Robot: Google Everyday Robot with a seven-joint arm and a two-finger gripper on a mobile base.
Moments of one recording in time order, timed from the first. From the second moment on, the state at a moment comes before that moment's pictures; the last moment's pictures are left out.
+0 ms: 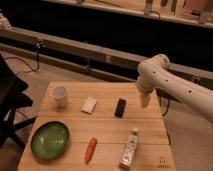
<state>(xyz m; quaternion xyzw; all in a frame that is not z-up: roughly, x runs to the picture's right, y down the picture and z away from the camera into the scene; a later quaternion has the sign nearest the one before) 0.214 0.044 0.804 -0.25 -0.02 -0.05 0.97</state>
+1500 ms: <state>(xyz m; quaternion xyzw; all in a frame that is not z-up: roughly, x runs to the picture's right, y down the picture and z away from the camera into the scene) 0.203 0.047 0.820 -0.24 -0.02 -0.07 0.97</state>
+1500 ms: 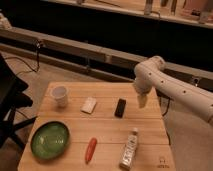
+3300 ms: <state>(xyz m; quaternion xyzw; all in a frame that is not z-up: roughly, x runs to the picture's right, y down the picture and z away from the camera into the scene) 0.192 0.055 0.839 -0.25 -0.03 -0.10 0.96</state>
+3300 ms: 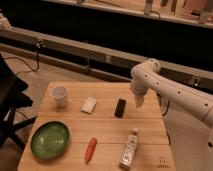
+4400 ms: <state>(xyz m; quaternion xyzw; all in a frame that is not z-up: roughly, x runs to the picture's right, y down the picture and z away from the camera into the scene) 0.190 0.070 0.859 -0.27 -0.04 -0.10 0.96</state>
